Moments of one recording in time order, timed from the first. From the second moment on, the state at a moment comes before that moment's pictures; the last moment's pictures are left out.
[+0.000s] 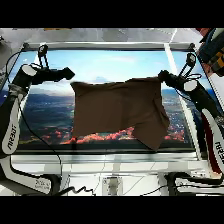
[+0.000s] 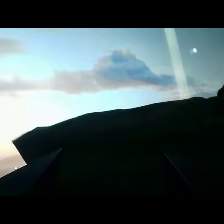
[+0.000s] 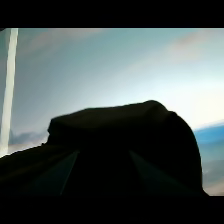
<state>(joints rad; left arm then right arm) 0.06 -1.67 1.56 0.87 -0.80 -1.11 -0.08 -1.44 1.19 -0.97 0.38 1.40</state>
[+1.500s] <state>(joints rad) 0.21 -1.29 1.31 0.93 -1.44 -1.10 -0.44 -1.43 0.84 -0.96 0.91 1.02</state>
